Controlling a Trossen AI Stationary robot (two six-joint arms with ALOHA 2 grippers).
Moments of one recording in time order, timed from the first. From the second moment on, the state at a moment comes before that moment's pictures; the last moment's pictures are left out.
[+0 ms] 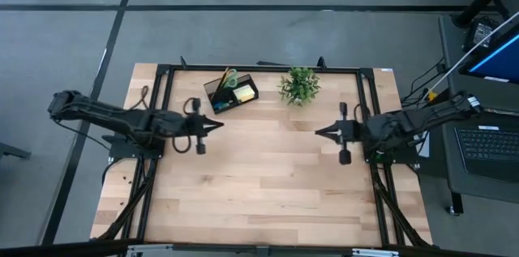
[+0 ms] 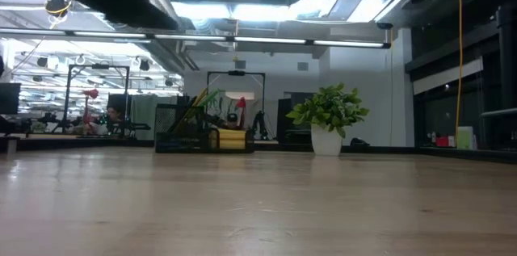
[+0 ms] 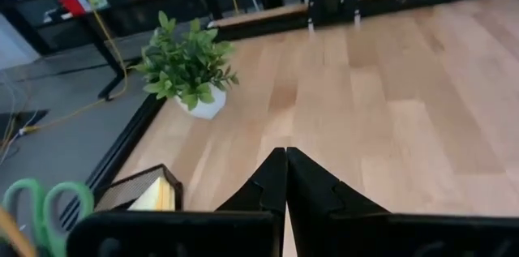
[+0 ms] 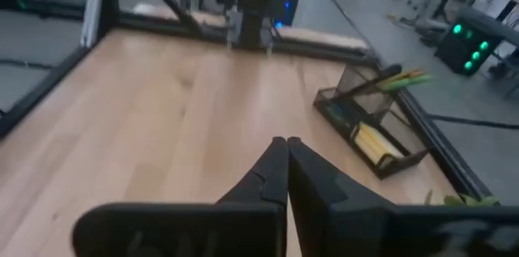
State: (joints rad) left arm -0.14 0.81 0.46 0.01 -0.41 0.13; right arm 0.32 0.71 0.60 -0.20 0.39 -0.06
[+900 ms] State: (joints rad) left arm -0.06 0.29 0.05 0.23 -0.24 0.20; right arm 0.32 0.41 0.31 -0.01 0.21 -0.09
